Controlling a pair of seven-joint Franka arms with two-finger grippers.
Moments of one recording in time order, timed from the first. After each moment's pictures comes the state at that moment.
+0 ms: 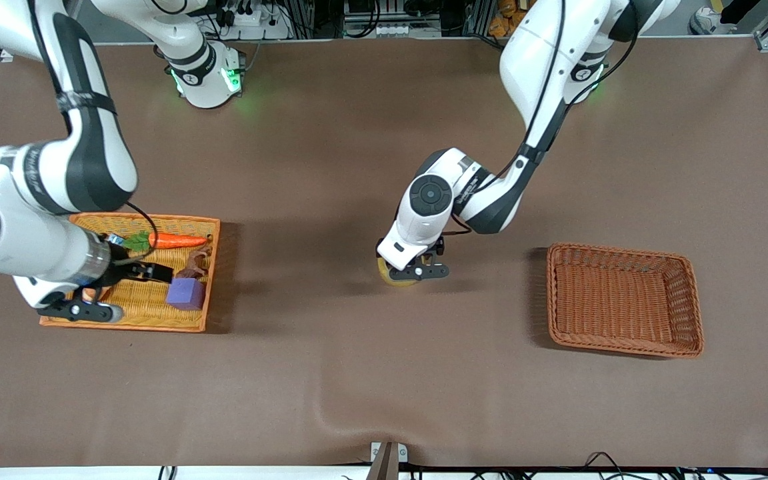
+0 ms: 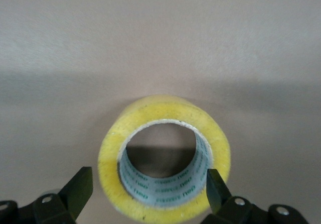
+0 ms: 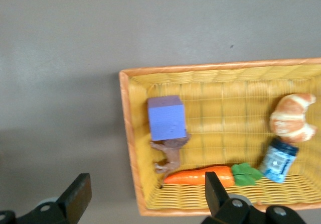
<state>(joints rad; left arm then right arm) -0.63 0.77 -0.10 -1.50 0.00 2.32 -0.75 0.09 0.37 -0.03 -1.55 0.03 1.83 0.14</state>
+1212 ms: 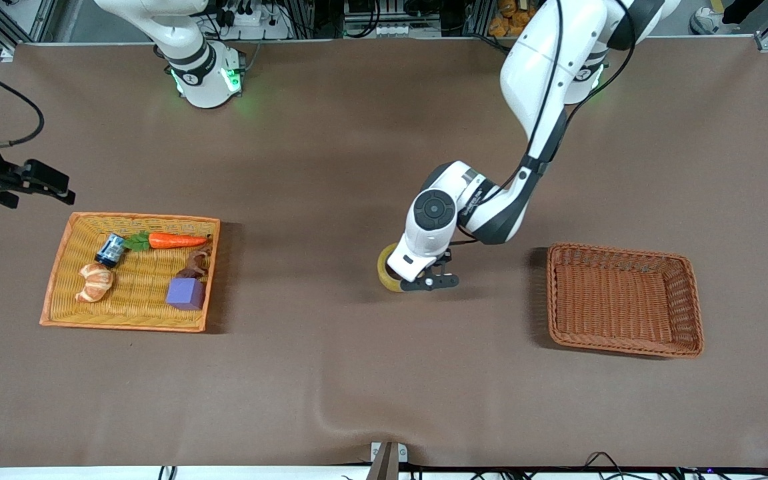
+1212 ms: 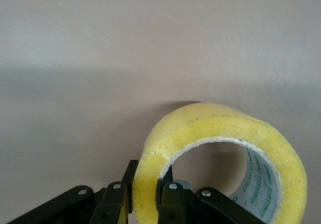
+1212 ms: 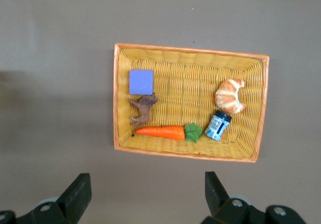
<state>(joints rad) -0.61 0.76 -0.04 -1.46 0.04 2.22 -0.76 -0.02 0.04 -0.02 -1.57 0.03 1.58 -0.08</state>
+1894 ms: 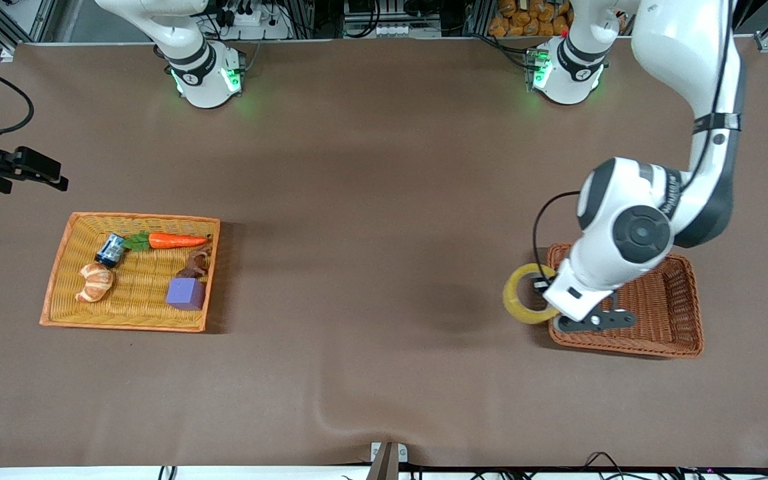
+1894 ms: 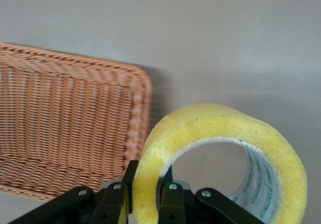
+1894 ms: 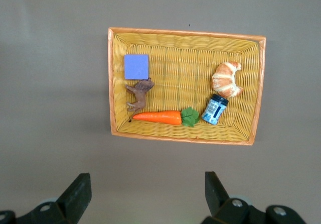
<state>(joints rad) -0.26 0.53 -0.01 -1.47 0.06 1.96 -0.34 -0.04 0.03 -0.02 -1.57 0.03 1.52 -0.08</state>
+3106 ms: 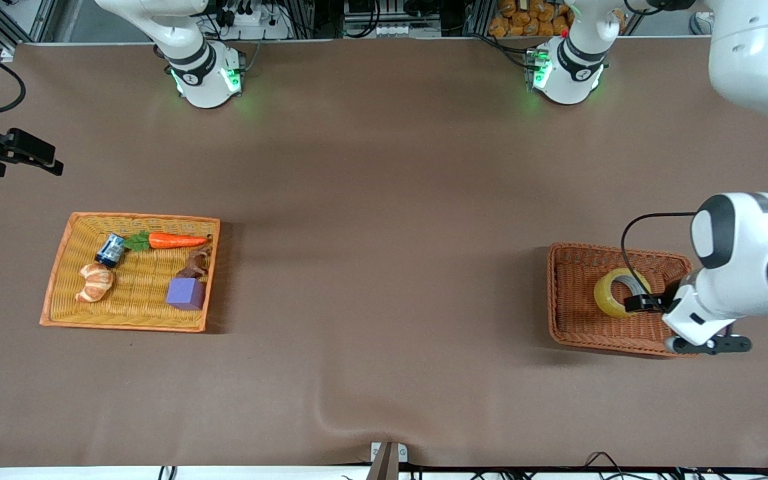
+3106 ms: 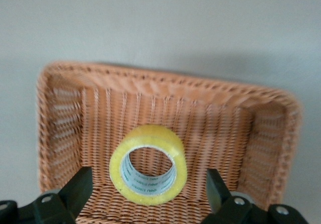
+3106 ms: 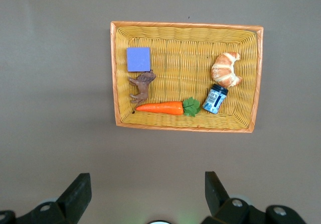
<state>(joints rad) 0.01 0.56 -0.02 -1.41 0.07 1.97 -0.05 -0.04 0.01 -0.01 -1.53 0.03 1.45 -0.05</state>
